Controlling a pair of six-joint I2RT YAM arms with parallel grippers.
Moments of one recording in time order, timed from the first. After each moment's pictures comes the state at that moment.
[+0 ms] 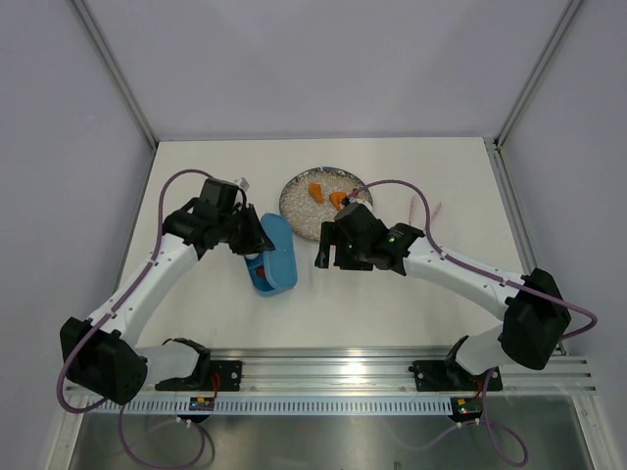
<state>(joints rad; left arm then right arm) -0.38 1.23 1.04 -0.71 0.33 -0.66 0.85 1.47 1.12 -0.53 0.06 0.79</state>
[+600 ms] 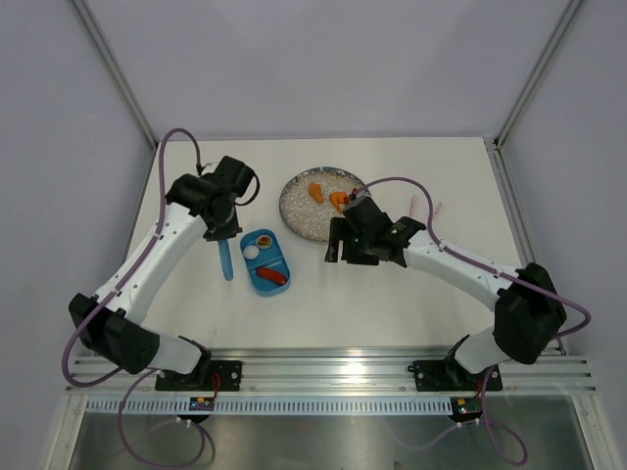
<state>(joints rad) -0.45 1.38 1.48 -1.30 -0.43 -0.63 0.76 1.45 1.09 -0.54 0.05 0.74</state>
